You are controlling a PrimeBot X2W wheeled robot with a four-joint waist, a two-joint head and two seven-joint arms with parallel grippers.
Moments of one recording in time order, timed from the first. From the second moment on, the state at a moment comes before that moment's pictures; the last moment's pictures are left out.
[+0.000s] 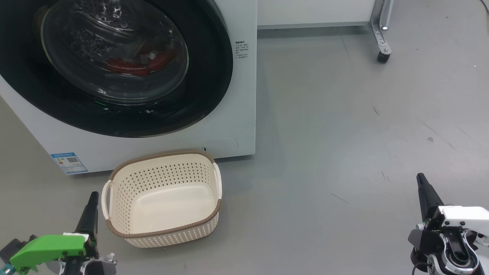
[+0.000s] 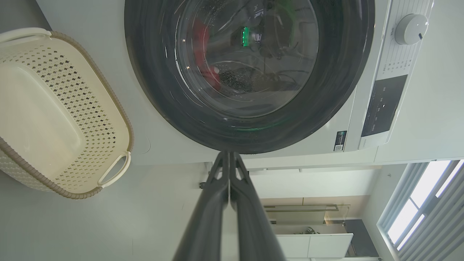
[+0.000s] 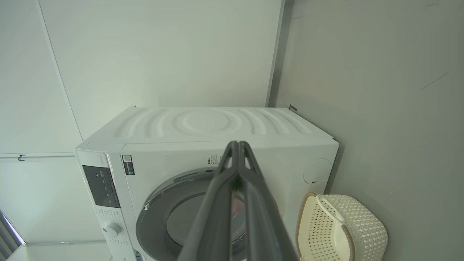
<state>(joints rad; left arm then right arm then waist) -0.07 0.03 0.09 0.28 -1.59 -0.12 0.12 -0.07 -0.04 -0.14 0.28 1.60 0.12 0.12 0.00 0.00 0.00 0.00</state>
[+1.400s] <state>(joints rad) -0.02 0.01 0.06 0.32 -1.54 -0.12 0.08 -0.04 -0.03 -0.08 0.33 1.51 0.12 0.07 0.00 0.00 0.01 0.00</state>
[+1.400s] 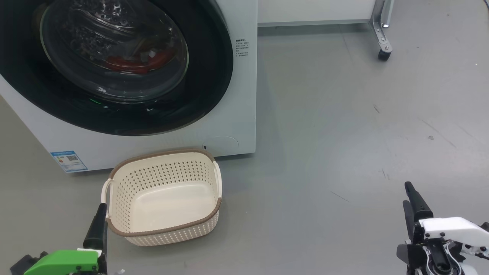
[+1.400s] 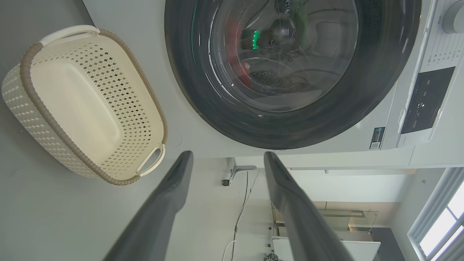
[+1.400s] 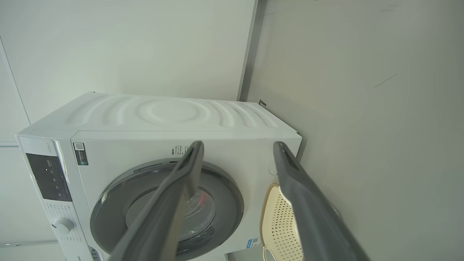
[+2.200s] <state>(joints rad) -0.05 0.08 -0.03 0.34 -1.34 -0.12 -0.03 -0.12 -0.10 0.06 0.37 1.26 0.12 -0.03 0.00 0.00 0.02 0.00</state>
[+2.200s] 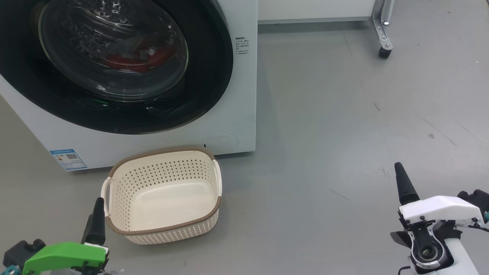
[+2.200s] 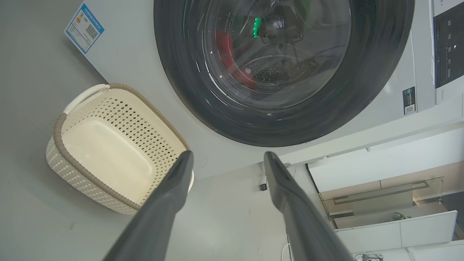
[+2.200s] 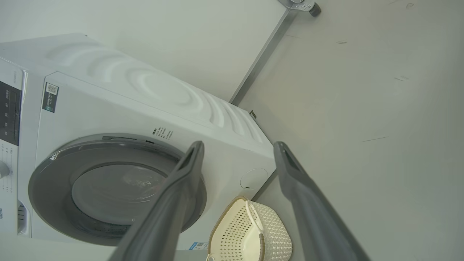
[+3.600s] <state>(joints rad) -0.09 0.12 -0.08 0.39 -0.70 -0.12 -0.17 -0.29 -0.18 0.34 0.53 0.70 0.11 -0.17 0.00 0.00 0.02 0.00</state>
